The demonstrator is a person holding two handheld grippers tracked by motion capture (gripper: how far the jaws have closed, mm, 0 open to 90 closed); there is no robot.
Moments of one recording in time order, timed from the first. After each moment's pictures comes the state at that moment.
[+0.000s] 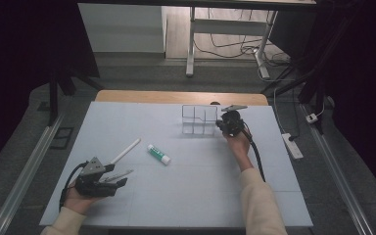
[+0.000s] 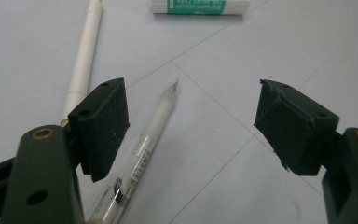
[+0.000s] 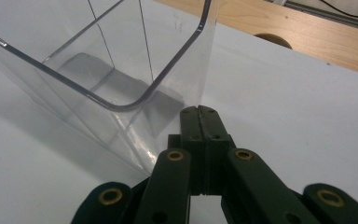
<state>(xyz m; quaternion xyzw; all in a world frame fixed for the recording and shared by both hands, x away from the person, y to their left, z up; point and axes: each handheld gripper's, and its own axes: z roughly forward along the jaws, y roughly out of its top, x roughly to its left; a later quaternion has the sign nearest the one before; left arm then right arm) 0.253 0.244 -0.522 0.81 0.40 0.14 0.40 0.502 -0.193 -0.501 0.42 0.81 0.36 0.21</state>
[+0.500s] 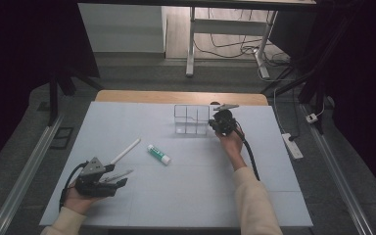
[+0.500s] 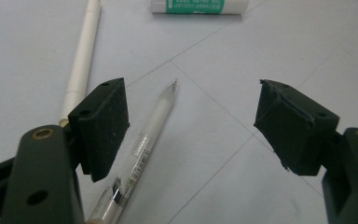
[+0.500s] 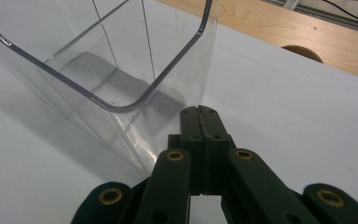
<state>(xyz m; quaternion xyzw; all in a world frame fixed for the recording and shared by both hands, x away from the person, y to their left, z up) 0.253 0.243 -0.523 0.81 0.40 0.14 0.40 0.502 -0.168 -0.501 0.41 0.82 0.36 0.20</state>
